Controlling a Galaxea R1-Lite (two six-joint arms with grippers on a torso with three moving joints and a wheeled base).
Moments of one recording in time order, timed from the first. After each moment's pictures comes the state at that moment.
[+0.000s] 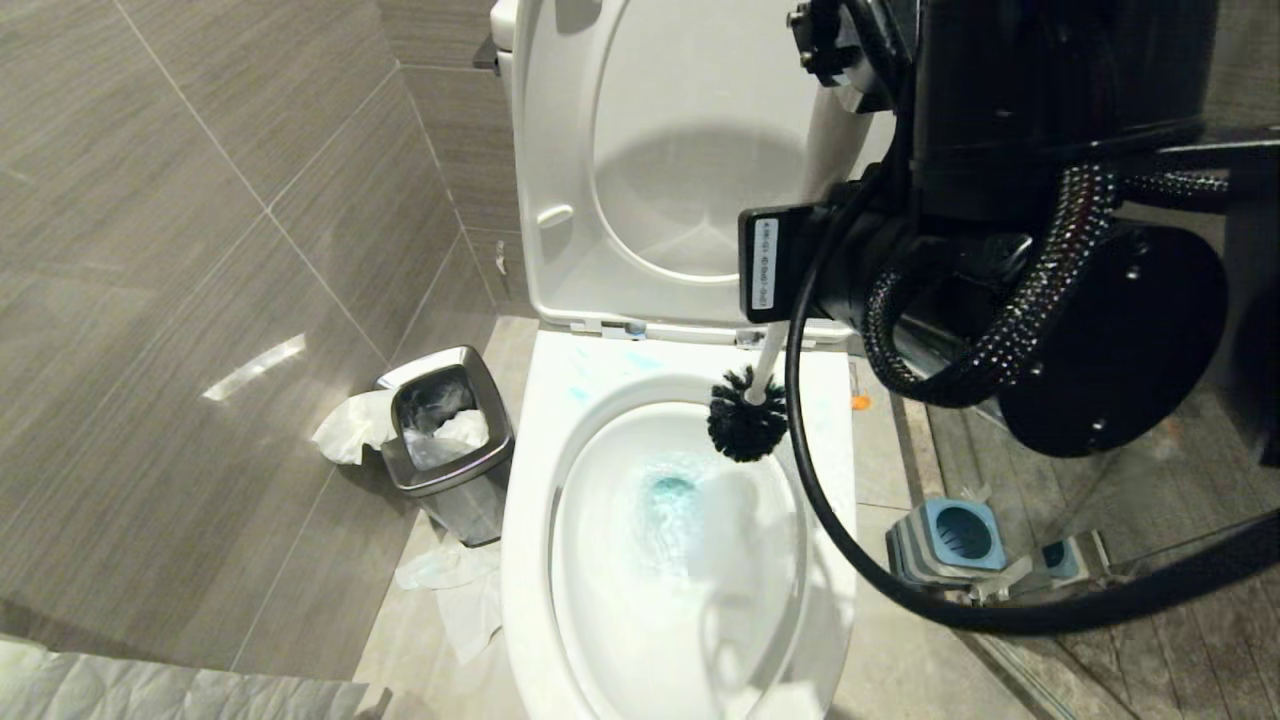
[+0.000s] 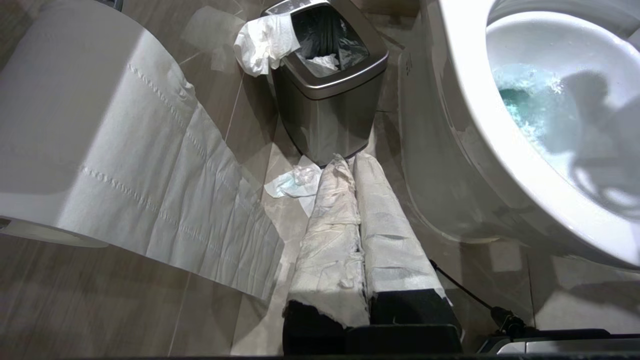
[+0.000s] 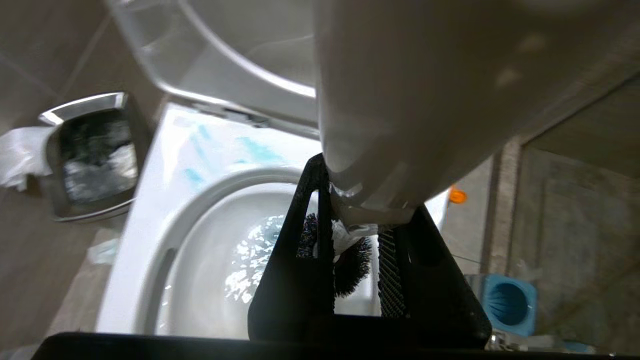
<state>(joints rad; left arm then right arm) -0.01 0.00 0.00 0.00 0.00 0.00 0.97 1.73 -1.56 -0.01 -0.90 0.09</state>
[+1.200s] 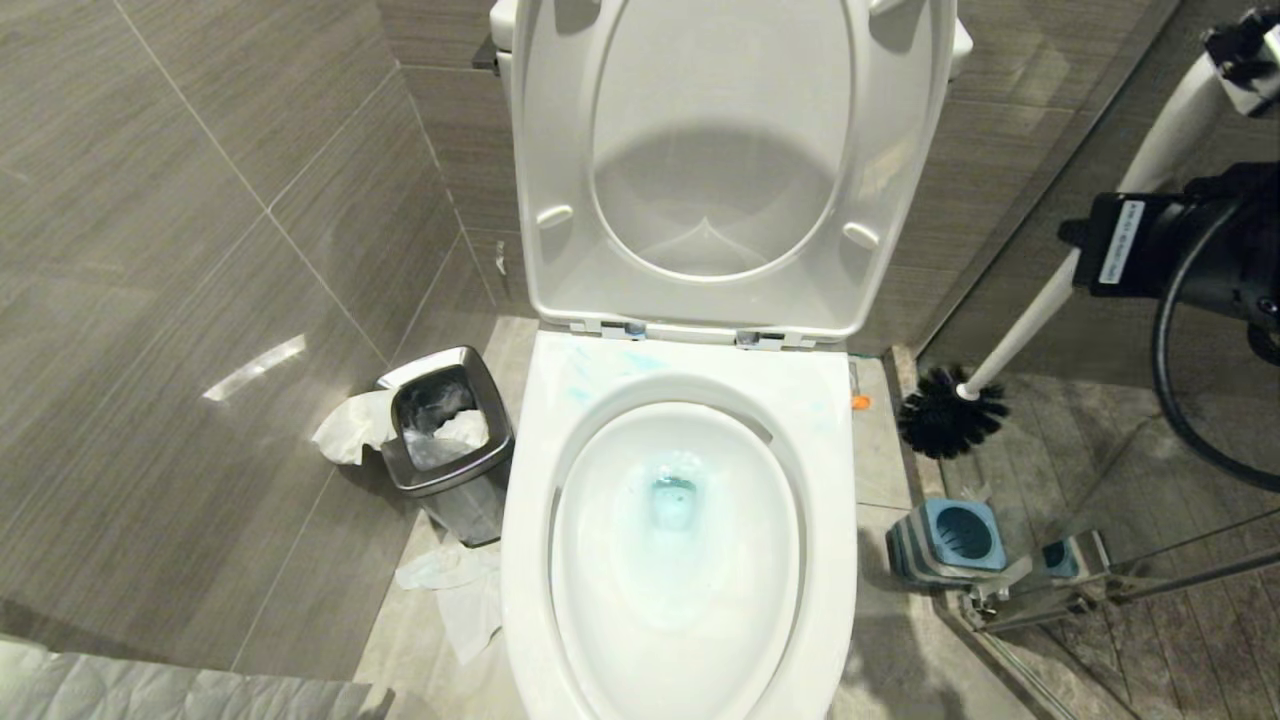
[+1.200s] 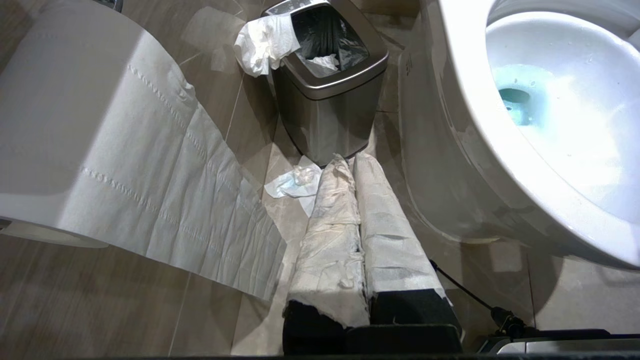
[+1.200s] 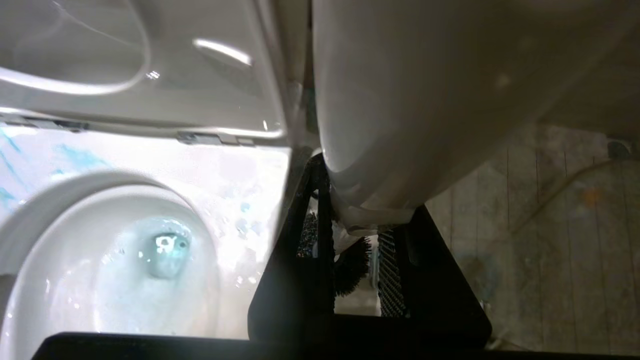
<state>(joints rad) -0.01 0.00 0.00 0.00 0.00 0.00 0.44 1.39 -1.22 -0.01 -0.51 0.08</state>
